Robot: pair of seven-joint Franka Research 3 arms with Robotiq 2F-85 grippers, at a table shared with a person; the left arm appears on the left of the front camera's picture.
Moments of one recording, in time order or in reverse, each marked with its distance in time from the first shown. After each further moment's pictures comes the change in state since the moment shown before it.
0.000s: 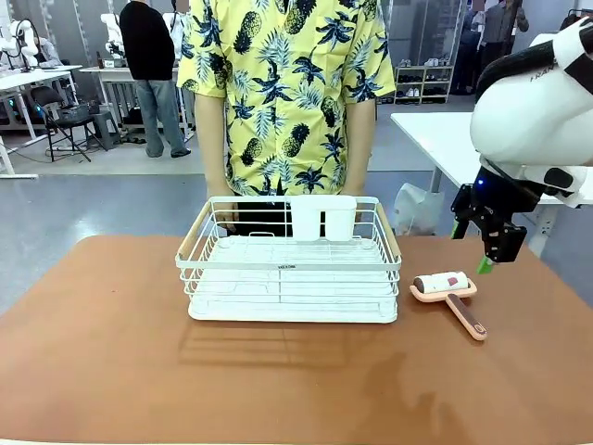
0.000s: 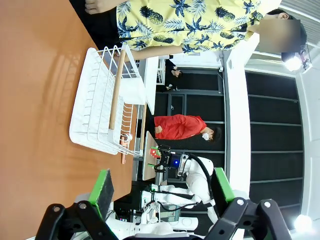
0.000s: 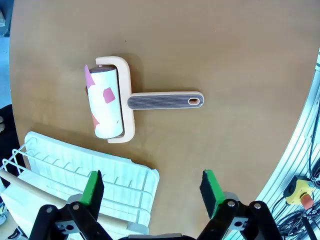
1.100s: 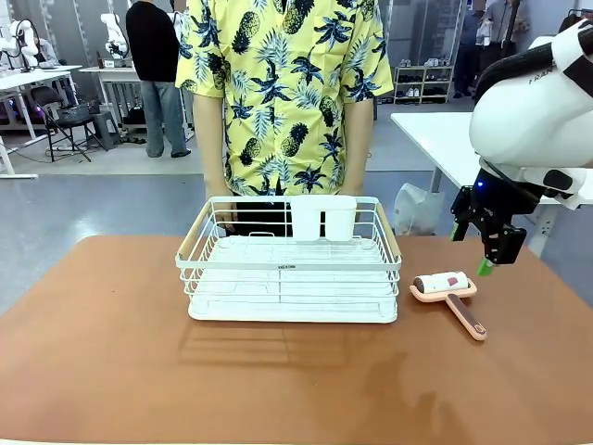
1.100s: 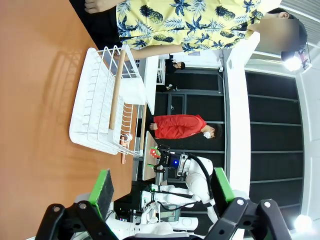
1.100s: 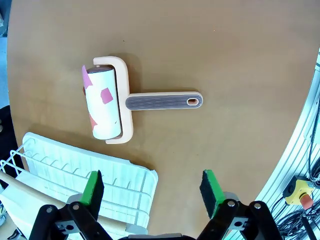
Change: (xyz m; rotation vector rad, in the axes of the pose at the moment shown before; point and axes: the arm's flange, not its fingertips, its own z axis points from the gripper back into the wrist) left arm 0.000 0.000 0.000 0.000 0.000 0.000; right arm 0.000 0.000 -0.003 -0.006 0.001 0.000
